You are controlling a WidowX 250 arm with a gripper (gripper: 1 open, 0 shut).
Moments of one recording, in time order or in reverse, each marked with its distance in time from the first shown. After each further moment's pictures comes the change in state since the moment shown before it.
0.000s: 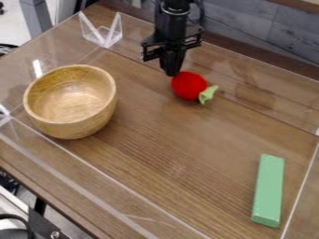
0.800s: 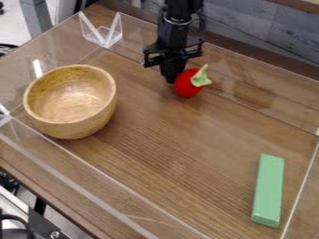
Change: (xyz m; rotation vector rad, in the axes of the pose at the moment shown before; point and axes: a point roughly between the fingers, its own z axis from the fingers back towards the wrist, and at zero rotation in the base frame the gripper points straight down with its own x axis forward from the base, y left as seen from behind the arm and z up) arm 0.002 -0.003 -0.022 0.034 0.024 -0.067
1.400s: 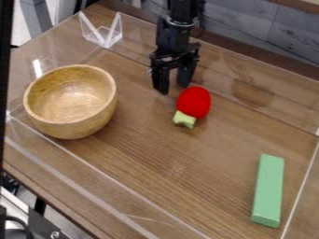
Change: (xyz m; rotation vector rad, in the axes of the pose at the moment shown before) arm -0.010 -0.009 -0.006 0.068 0.120 0.262
